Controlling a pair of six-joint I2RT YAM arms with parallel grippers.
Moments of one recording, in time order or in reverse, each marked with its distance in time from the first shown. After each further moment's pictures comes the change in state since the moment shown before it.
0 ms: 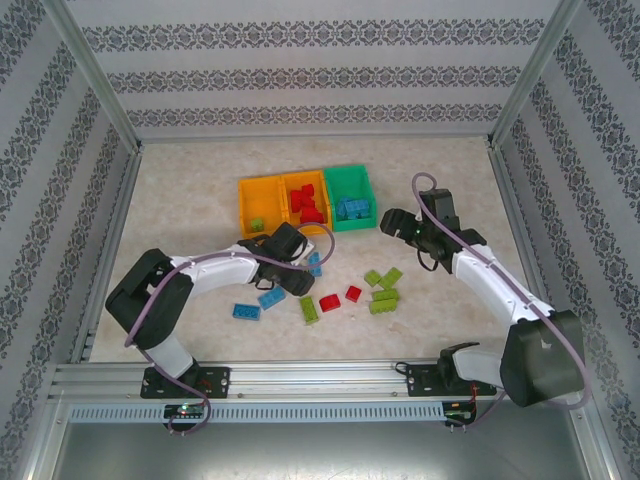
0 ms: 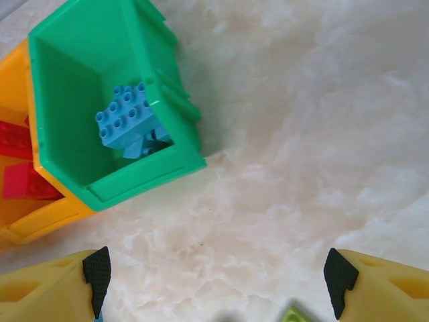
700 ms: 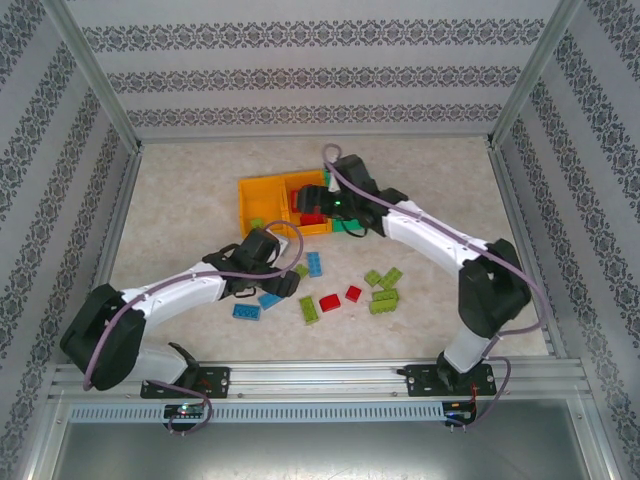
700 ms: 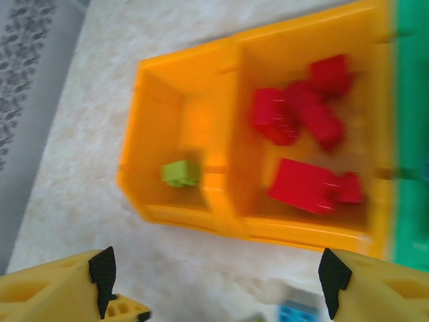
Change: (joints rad) left arm 0.050 -0.291 -0.186 0.024 -0.014 -0.123; right arm 0.360 0.431 0.487 0.050 -0.067 0.031
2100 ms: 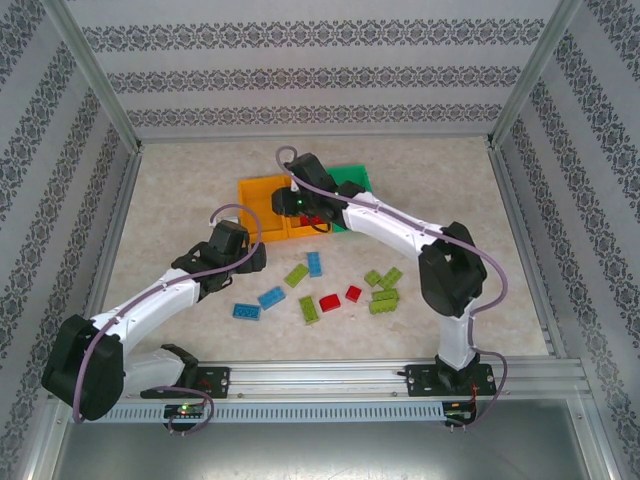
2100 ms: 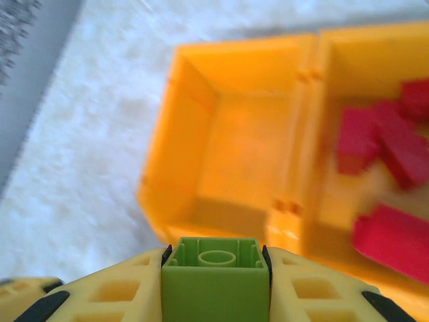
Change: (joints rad) left arm 0.187 -0.189 -0.064 -0.012 -0.264 -0.287; right arm 0.153 0.297 0.356 -0.055 0.053 -0.045
